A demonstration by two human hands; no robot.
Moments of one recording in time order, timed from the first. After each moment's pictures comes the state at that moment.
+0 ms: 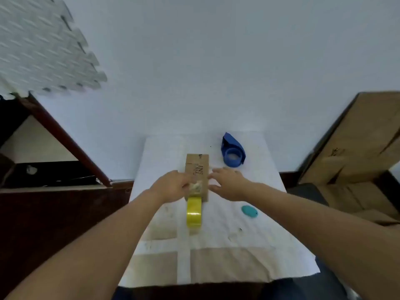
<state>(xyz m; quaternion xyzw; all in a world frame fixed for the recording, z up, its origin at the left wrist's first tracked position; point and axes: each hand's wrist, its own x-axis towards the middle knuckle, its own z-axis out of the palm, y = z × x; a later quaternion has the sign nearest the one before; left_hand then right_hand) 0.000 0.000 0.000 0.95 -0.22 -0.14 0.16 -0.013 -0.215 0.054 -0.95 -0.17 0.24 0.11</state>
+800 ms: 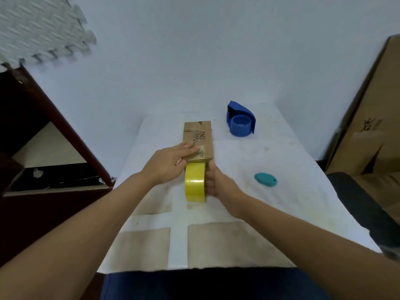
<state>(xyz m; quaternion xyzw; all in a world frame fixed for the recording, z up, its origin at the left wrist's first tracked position) -0.027 0.003 -0.106 0.96 -0.21 0.05 0.18 -0.080 -0.188 -0.125 -0.61 0.06 0.26 0.74</state>
